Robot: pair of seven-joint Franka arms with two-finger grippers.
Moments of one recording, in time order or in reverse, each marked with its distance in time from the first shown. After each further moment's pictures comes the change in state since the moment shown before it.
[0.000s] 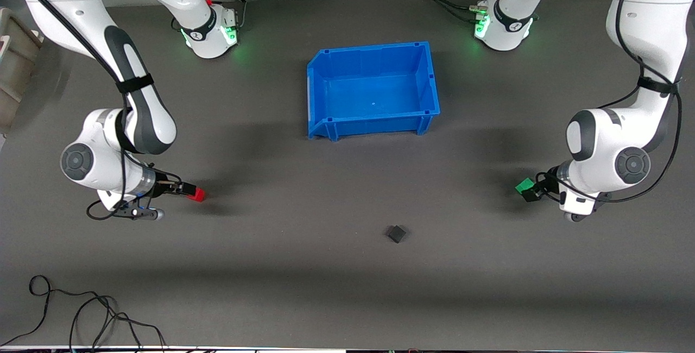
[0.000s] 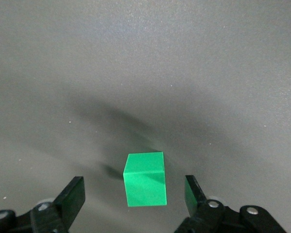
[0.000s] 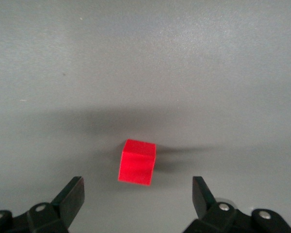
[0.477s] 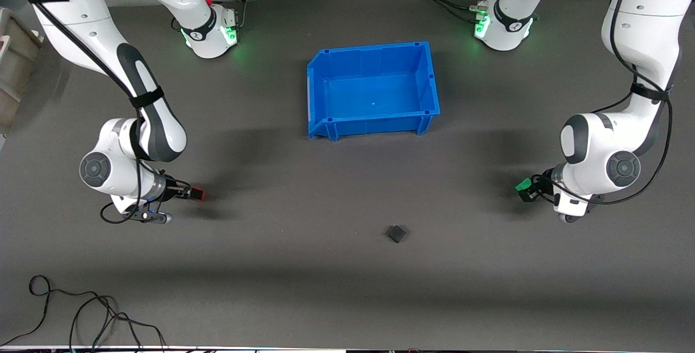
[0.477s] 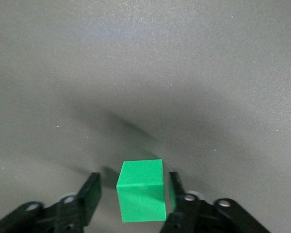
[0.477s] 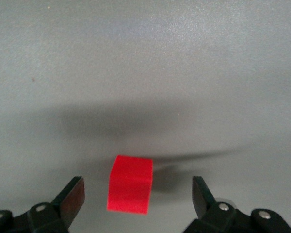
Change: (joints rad) left arm -0.005 0.034 0.000 0.001 0.001 0.030 -0.001; right arm 0.003 0.080 0.002 0.000 0.002 0.084 0.055
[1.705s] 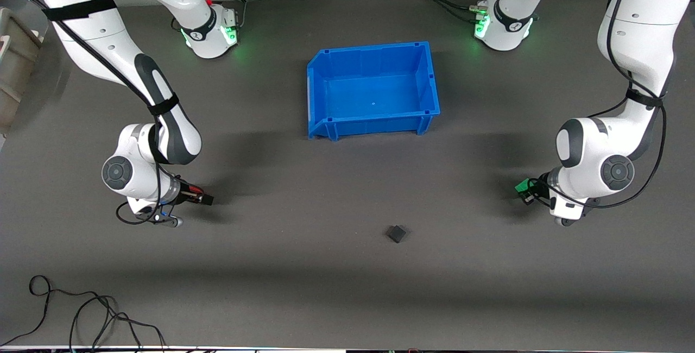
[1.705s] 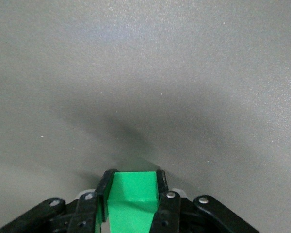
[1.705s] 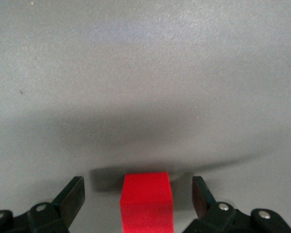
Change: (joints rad) left arm -0.008 0.034 0.000 0.024 0.007 0.023 -0.011; right arm 0.046 0.056 -0.018 0.006 0.000 0.066 0.112
